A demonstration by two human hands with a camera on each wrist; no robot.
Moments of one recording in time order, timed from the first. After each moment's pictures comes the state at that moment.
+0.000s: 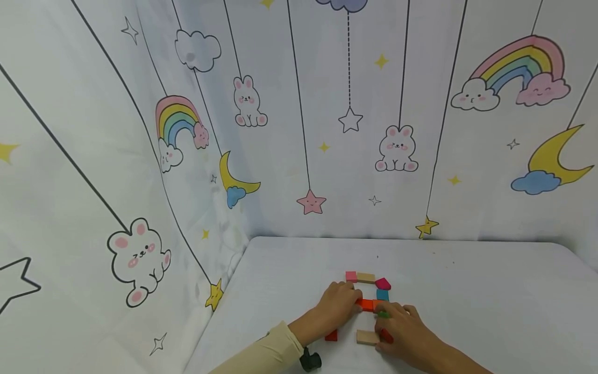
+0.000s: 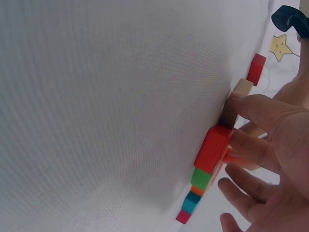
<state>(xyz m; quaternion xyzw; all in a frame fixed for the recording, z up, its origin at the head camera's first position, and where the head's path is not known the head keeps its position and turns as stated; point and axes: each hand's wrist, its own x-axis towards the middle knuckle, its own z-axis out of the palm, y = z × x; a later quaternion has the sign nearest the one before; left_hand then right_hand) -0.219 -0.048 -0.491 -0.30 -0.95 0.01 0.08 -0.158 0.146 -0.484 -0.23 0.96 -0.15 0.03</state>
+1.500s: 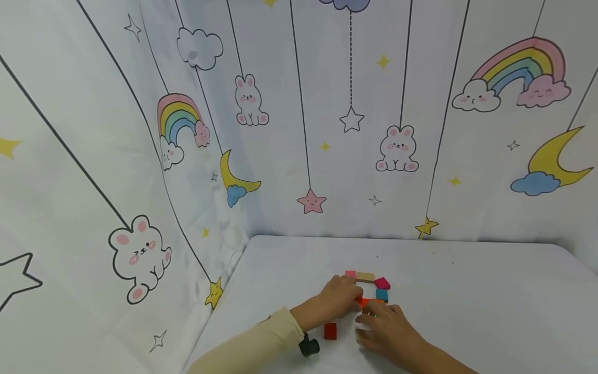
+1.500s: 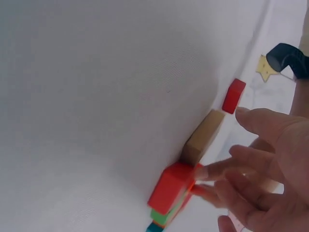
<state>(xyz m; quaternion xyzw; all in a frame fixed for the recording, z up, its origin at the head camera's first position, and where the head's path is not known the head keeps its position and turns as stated) -0.230 -0.045 -0.475 -0.34 -0.94 0.05 0.04 -0.145 0.124 -0.479 -0.31 0.94 -0.13 -0.07</state>
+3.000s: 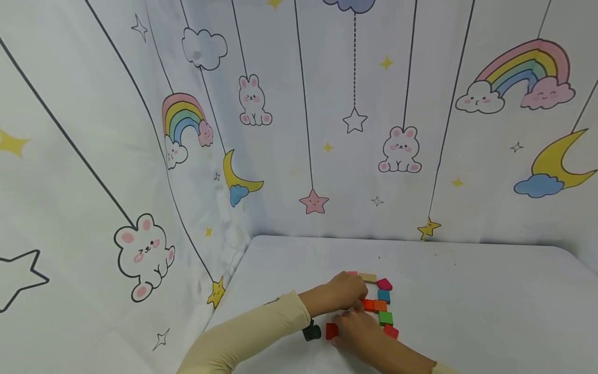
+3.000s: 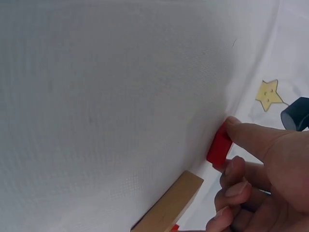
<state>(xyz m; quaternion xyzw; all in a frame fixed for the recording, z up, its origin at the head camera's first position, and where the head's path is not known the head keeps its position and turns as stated) -0.242 -0.036 -0.457 -0.36 -0.93 0.05 -0.04 -0.159 0.046 -0.484 -0.27 0.96 -0.08 0.01</state>
